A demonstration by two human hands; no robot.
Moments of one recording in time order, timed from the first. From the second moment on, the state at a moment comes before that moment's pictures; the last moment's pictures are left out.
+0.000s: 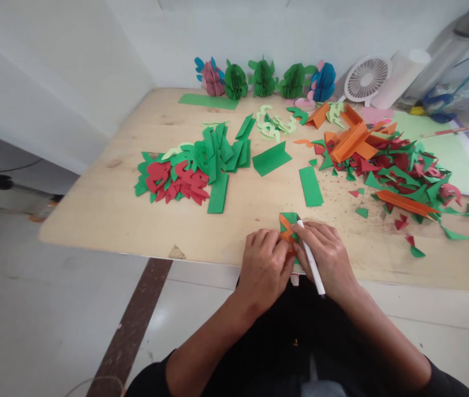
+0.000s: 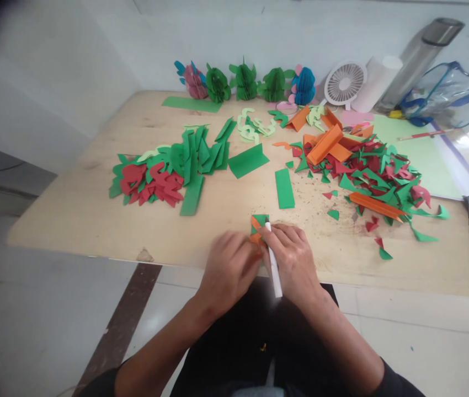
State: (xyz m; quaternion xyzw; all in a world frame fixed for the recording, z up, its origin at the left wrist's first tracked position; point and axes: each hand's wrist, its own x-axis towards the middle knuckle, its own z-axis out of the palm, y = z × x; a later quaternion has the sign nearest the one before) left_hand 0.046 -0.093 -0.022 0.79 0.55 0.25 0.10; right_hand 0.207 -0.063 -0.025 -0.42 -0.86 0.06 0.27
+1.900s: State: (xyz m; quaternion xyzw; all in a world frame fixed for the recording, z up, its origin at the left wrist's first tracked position) left_hand 0.017 -0.077 -0.033 0.78 0.53 0.31 0.12; right_hand 0.207 -0.063 -0.030 -0.42 -0.87 0.04 0.27
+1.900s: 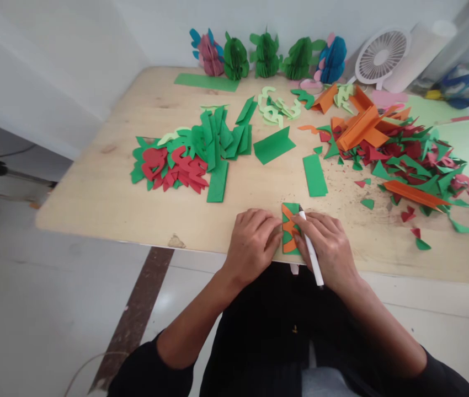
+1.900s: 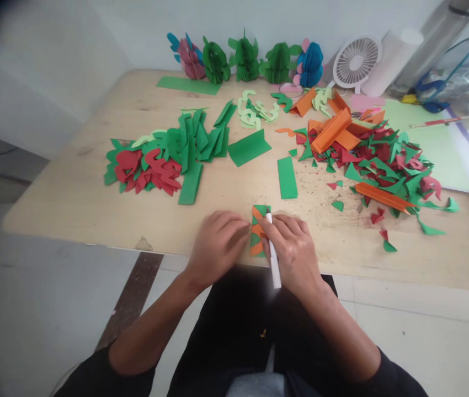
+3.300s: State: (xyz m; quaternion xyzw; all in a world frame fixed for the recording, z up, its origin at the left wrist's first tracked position) left_hand 0.015 -0.084 -0.026 0.81 0.51 0.25 0.16; right_hand 0.206 -0.063 -0.027 -0.43 -0.87 0.05 0.26
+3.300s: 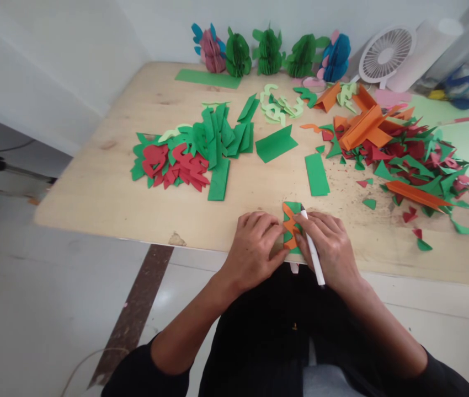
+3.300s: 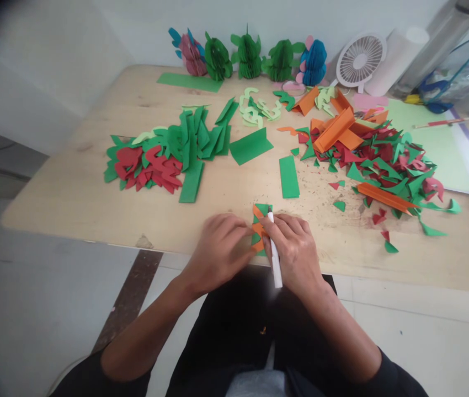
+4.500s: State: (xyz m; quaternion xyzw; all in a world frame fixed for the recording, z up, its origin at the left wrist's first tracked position) left_hand 0.016 -0.087 -0.030 0.82 0.49 0.26 0.16; right_hand 0.208 -0.064 -0.029 -0.42 -0.87 0.06 0.26
